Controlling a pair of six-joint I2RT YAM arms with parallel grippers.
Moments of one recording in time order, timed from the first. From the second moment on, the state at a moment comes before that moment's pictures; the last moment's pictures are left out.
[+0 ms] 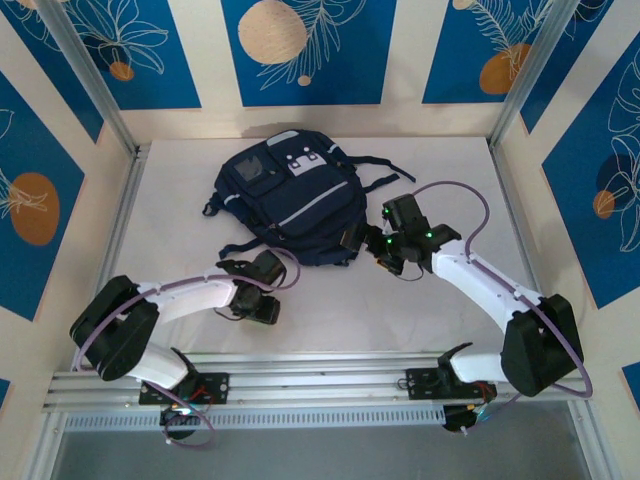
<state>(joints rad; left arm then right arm) -0.77 1.46 0.73 -0.70 -0.03 -0.50 0.46 1.30 0.92 -0.58 -0.28 0.86</state>
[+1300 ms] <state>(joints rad) -0.78 1.42 1.09 -0.59 0.29 -0.31 0.44 1.36 0.86 -0.14 -0.81 0.79</state>
